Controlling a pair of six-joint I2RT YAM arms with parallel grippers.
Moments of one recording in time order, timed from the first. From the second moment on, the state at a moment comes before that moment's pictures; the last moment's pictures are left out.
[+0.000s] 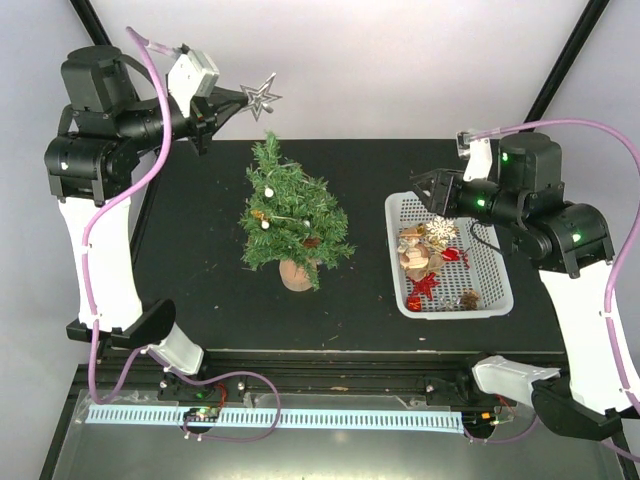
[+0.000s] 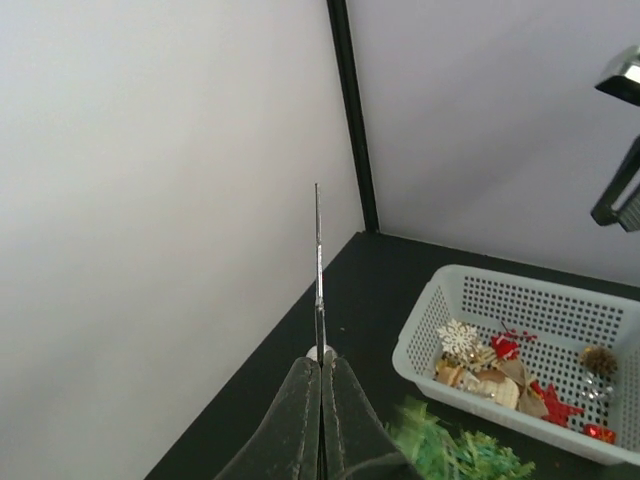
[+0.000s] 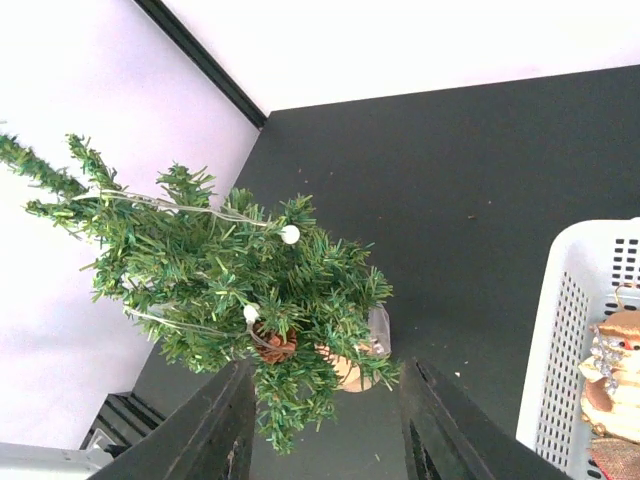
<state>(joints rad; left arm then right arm) -0.13 1.61 2.53 -1.17 0.80 0.38 0.39 1.17 1.79 -1.12 -0.32 0.44</state>
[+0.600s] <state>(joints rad) 0.04 1.49 2.30 -0.56 1.30 -0.22 0.40 1.19 1.89 -1.02 -0.59 0.43</state>
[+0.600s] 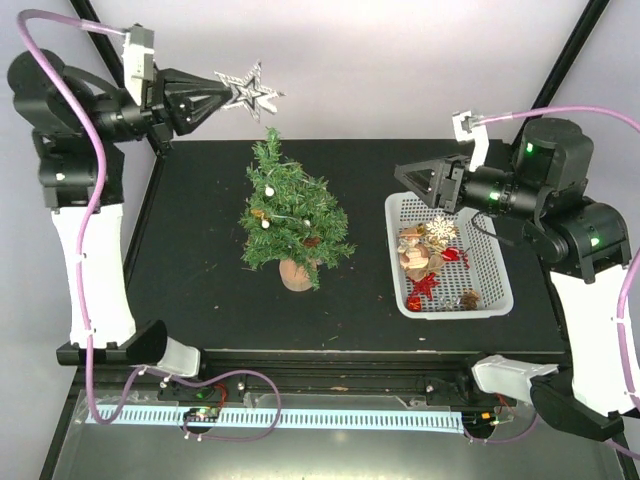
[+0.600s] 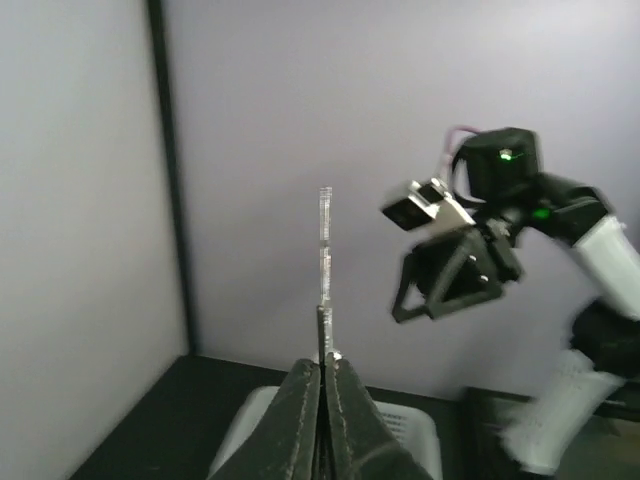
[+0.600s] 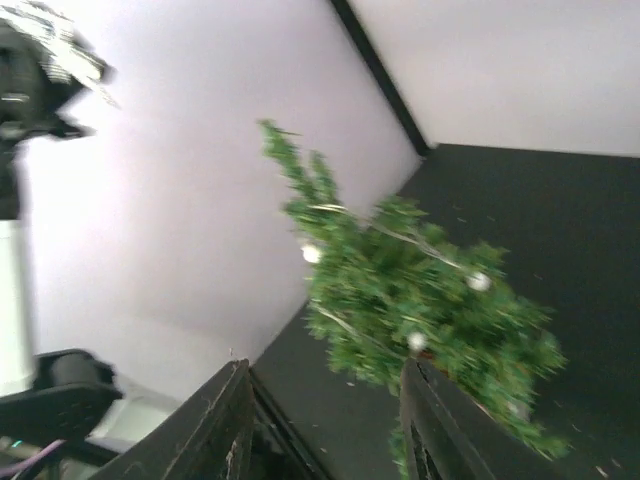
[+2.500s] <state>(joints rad) -0.48 1.42 1.57 0.40 1.57 -1.22 0.67 1.36 2.15 -1.15 -0.82 0.42</state>
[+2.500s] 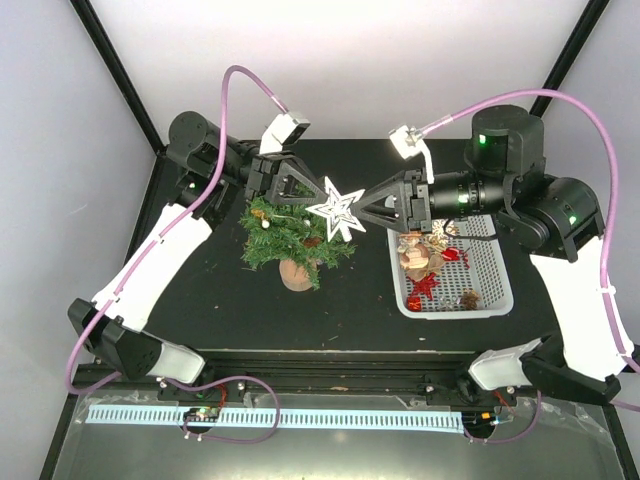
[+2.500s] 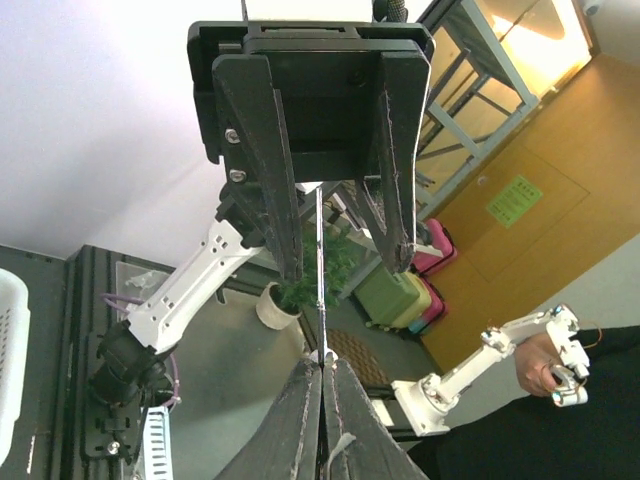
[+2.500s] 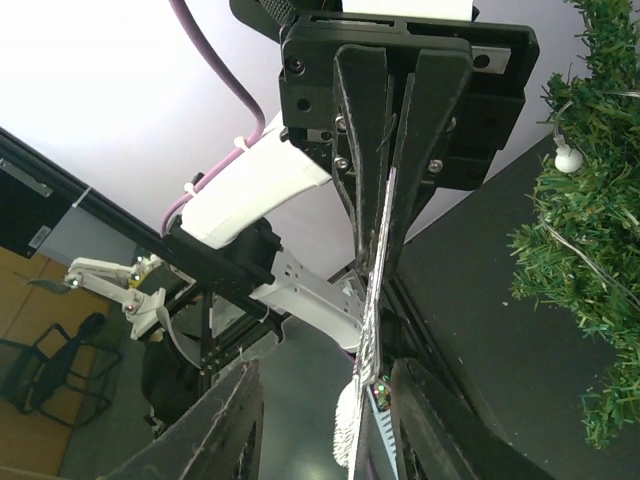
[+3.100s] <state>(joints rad) -0.51 1.41 1.53 0.43 1.57 -1.24 0.67 1.38 2.15 -1.17 -0.80 0.42</state>
